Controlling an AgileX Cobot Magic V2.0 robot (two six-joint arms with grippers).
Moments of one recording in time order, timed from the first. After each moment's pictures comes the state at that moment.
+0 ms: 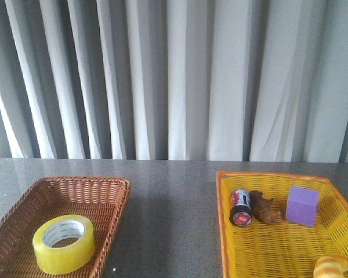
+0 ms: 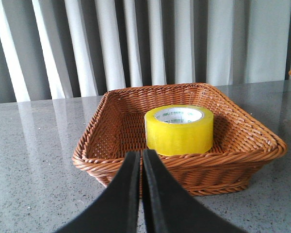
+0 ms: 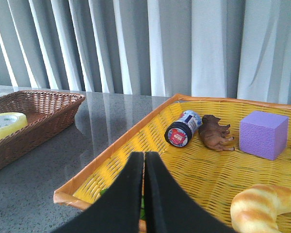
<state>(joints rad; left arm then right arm) -0.03 -0.01 0.03 0.03 0.06 -0.01 0.40 0.42 -0.18 0.57 -0.15 -0.48</state>
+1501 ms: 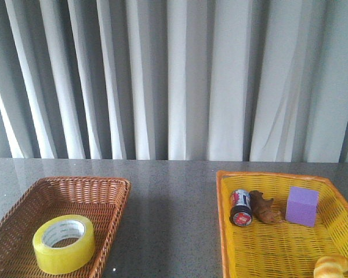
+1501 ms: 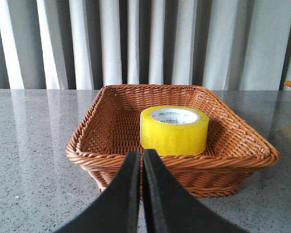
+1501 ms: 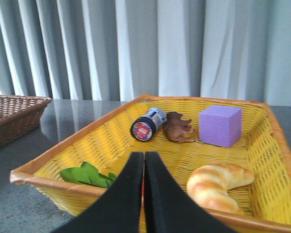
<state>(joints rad) -0.03 -0.01 0.03 0.03 0.06 -0.08 0.24 0.19 -0.01 0.30 -0.15 -0.24</state>
